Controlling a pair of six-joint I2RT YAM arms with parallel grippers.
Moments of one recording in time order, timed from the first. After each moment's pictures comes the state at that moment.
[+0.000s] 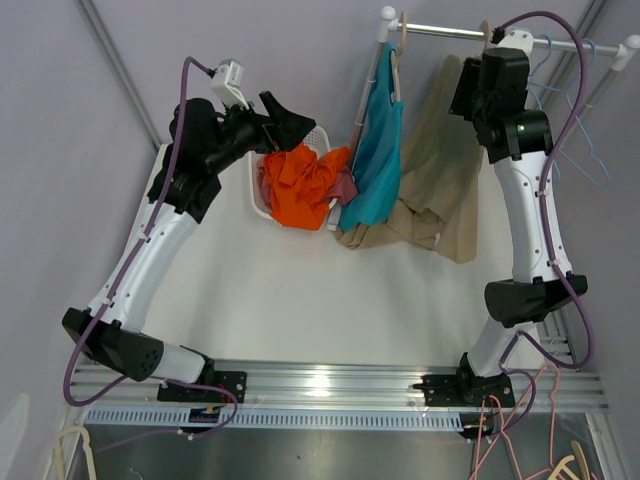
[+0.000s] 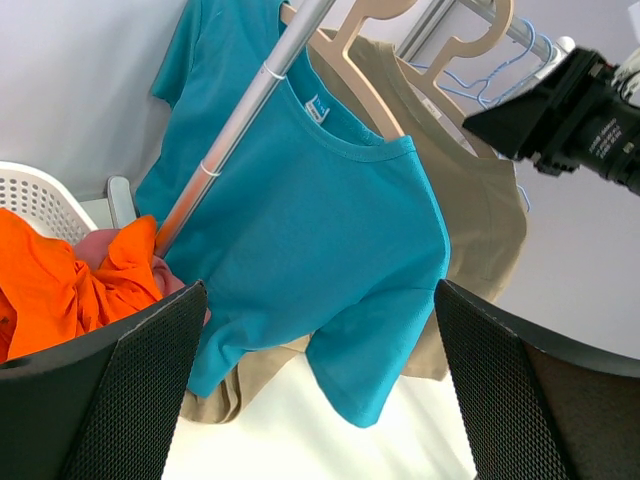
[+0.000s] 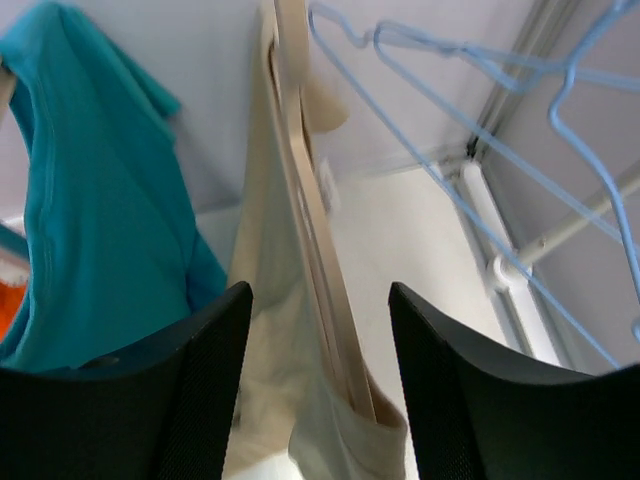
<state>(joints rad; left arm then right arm) -0.38 1.41 1.63 -0.22 0.33 -0.52 0.20 1.77 2.30 -0.87 0.41 0.19</state>
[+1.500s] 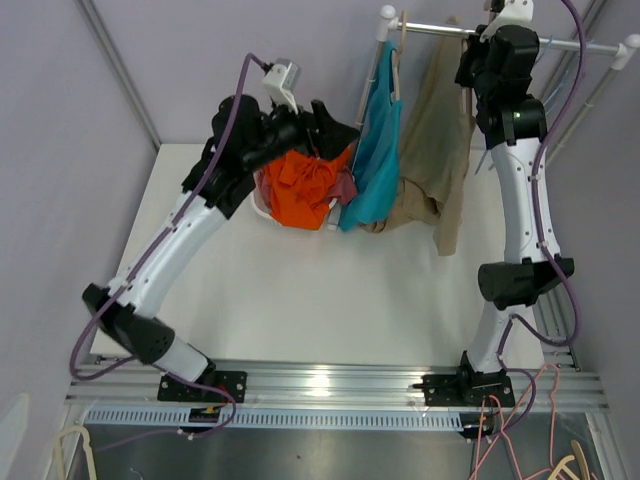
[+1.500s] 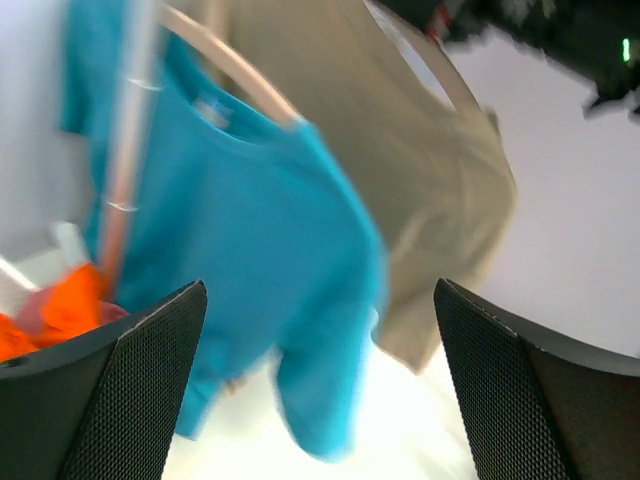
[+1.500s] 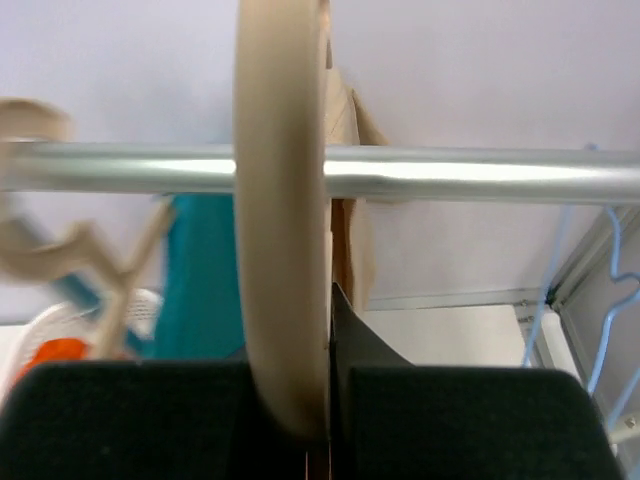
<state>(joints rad) -0.54 1.58 1.81 -0.22 0.29 -0.36 0.12 1.95 2.47 -0.57 0.17 0.10</state>
